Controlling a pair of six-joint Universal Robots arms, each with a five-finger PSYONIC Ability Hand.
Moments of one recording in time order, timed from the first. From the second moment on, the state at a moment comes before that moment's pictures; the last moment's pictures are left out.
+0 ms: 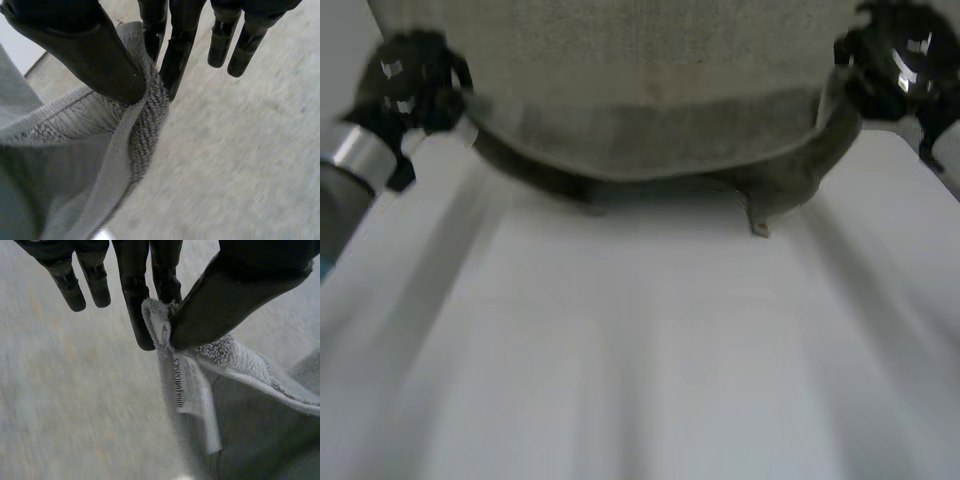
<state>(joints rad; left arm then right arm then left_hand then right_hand) 4.63 -1.93 -1.41 3.59 -1.16 3.05 1.61 -1.26 1.39 -0.48 0.97 3.00 1.09 1.29 0.22 0.23 1.17 1.30 1.28 0.22 0.25 1.15</state>
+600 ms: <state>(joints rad) 4.76 -1.60 -1.69 3.40 -0.97 3.04 1.35 -1.65 1.69 -0.21 0.72 3.11 1.09 1.29 0.22 0.23 1.17 1.30 1.28 0.22 0.25 1.15</state>
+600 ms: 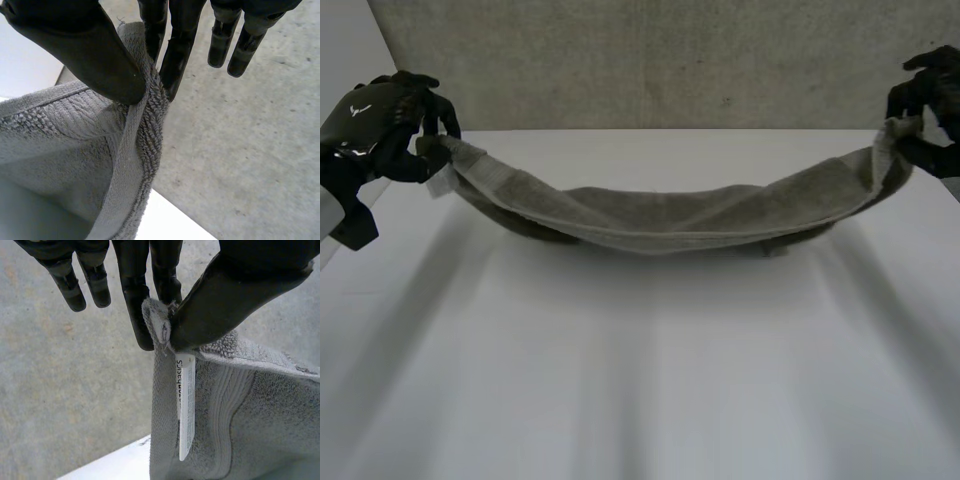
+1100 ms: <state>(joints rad) 4.81 -1.52 -1.69 3.26 -0.97 3.01 1.22 -1.68 1.64 -0.08 0.67 3.10 1.09 1.29 0.22 0.23 1.17 1.30 1.28 0.22 0.25 1.15</state>
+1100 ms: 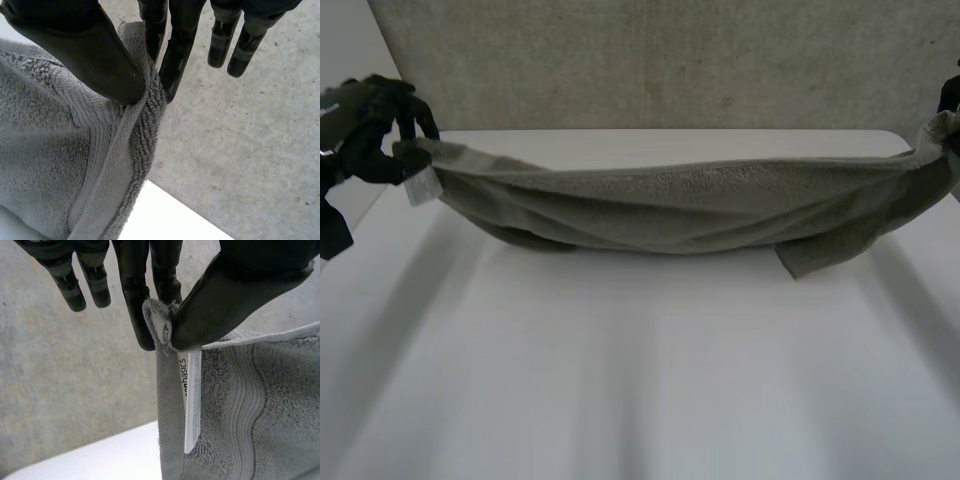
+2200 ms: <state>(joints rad) 4.76 -1.88 -1.44 3.41 -0.99 2.95 1.48 -1.37 1.48 -0.27 0.74 3.03 1.09 1.29 0.22 0.23 1.17 1.30 1.28 0.22 0.25 1.15</state>
